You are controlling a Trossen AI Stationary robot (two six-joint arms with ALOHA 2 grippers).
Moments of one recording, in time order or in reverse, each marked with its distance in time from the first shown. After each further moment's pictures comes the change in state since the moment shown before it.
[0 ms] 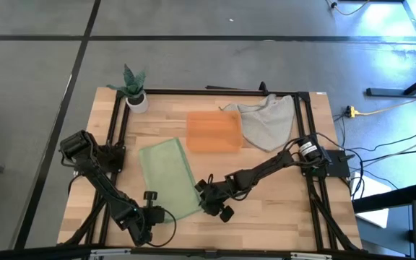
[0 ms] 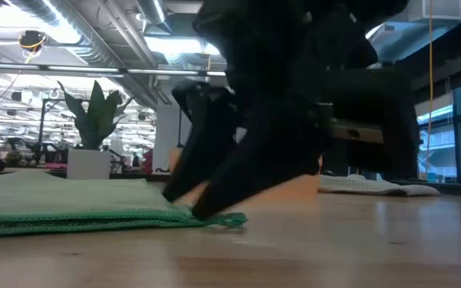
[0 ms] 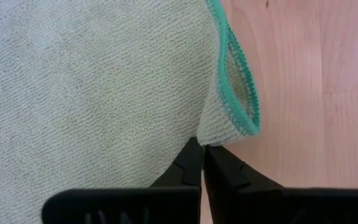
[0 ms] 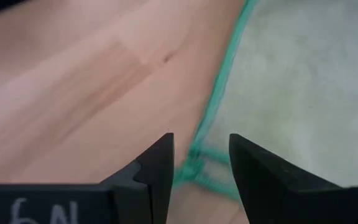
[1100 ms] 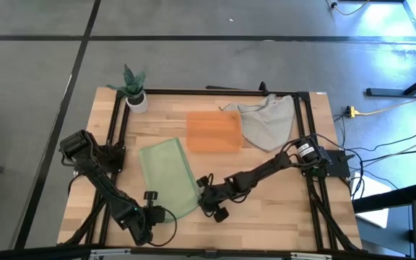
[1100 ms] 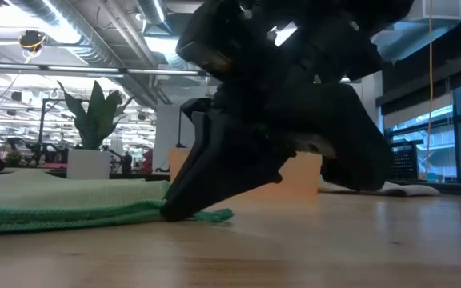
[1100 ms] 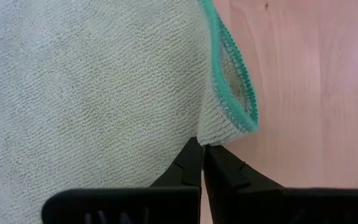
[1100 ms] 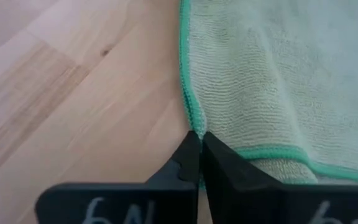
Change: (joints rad) left arm 0.007 -0.006 0.000 0.005 0.024 -0.001; right arm -0.001 0.041 0.012 -0.017 0.167 0.208
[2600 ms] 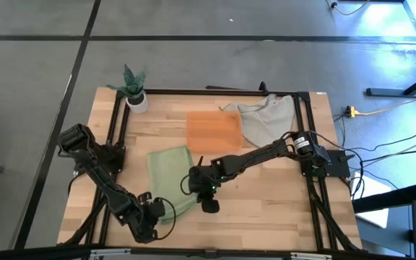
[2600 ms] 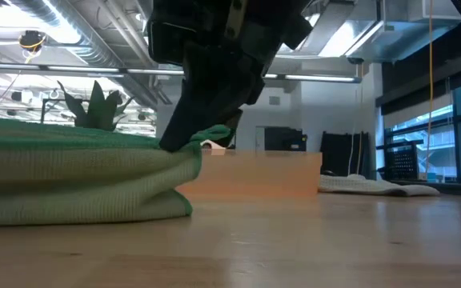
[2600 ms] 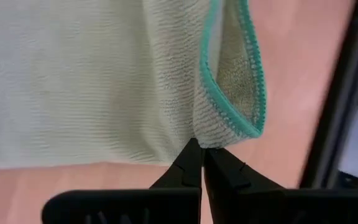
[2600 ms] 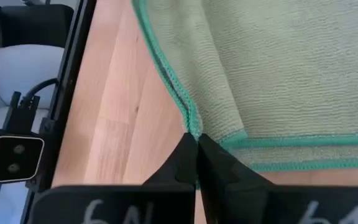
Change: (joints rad) left arm 0.032 -0.079 0.000 0.008 0.108 -0.347; right arm -0.122 0.003 0.297 -0.423 -0.412 0.486
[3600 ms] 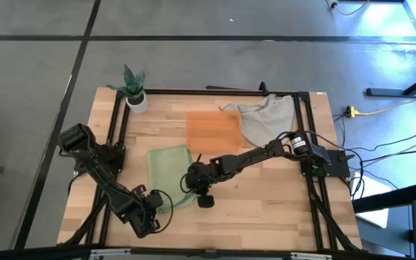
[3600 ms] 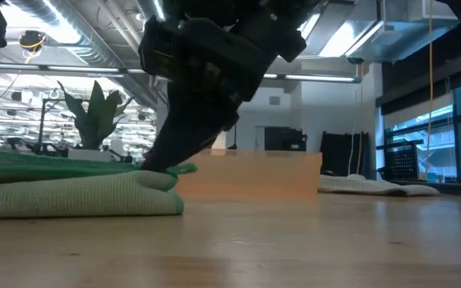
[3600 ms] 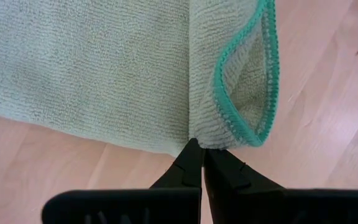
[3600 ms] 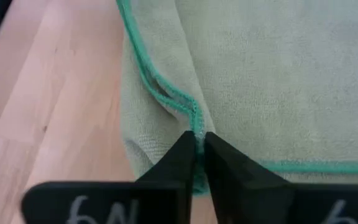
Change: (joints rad) left arm 0.020 0.000 0.000 -0.174 -0.035 -0.160; right arm -0.022 0.034 -0.017 0.108 0.227 -0.166
